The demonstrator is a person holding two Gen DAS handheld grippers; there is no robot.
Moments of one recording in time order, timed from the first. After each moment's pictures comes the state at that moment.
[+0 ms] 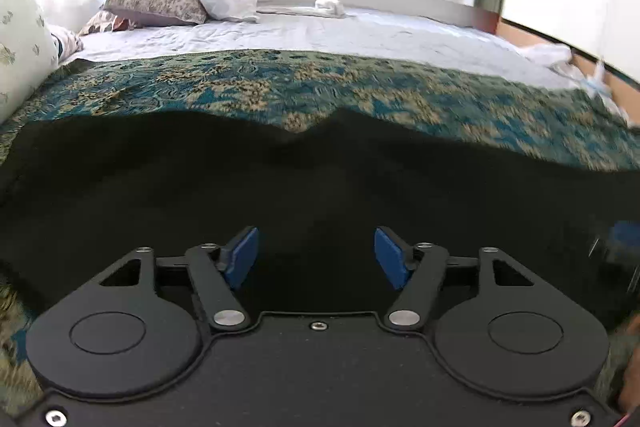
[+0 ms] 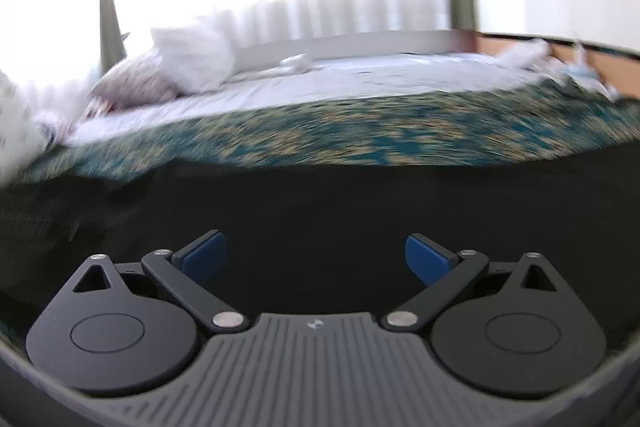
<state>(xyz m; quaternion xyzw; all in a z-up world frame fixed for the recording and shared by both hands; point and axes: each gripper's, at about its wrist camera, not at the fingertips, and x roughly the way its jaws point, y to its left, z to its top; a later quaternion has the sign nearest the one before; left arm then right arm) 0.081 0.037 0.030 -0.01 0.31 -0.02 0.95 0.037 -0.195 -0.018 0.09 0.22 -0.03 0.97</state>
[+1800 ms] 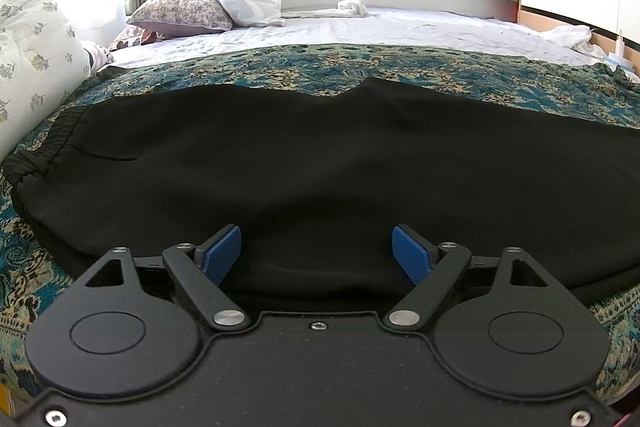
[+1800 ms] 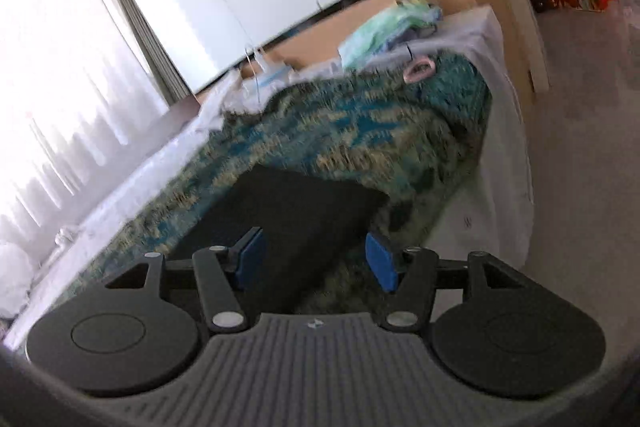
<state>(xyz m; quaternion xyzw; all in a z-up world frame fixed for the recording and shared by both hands) 0.051 0.035 0.002 0.03 0.30 0.02 0.95 -0.060 -0.495 -0.038 0.34 0.14 -0.32 0.87</state>
